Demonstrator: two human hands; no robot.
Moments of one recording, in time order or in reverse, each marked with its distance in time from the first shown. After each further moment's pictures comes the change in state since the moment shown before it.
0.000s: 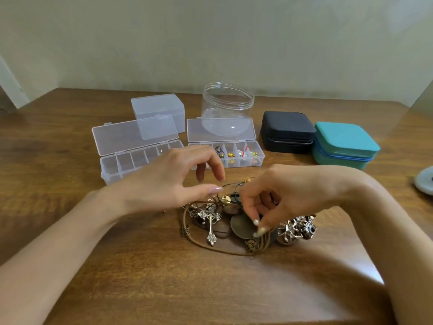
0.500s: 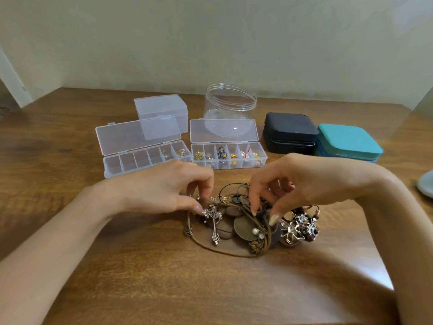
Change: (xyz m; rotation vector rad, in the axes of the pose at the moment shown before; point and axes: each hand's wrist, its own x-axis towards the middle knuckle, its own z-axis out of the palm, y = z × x) left_hand -0.002 -0.005 -0.007 0.034 -0.331 -0.171; right_hand -0.010 0.006 -0.009 0.023 0.096 -0.009
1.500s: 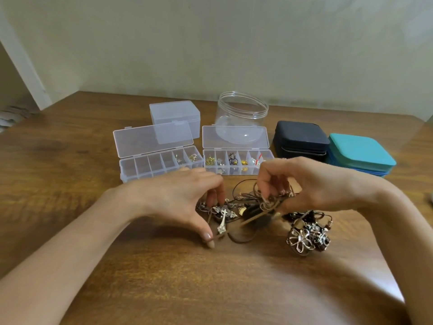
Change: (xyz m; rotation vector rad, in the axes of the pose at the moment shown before) left_hand 0.001 -0.001 0.003 0.181 -0.093 -0.071; right_hand 0.008 0.006 0.002 0.033 0.198 -0.075
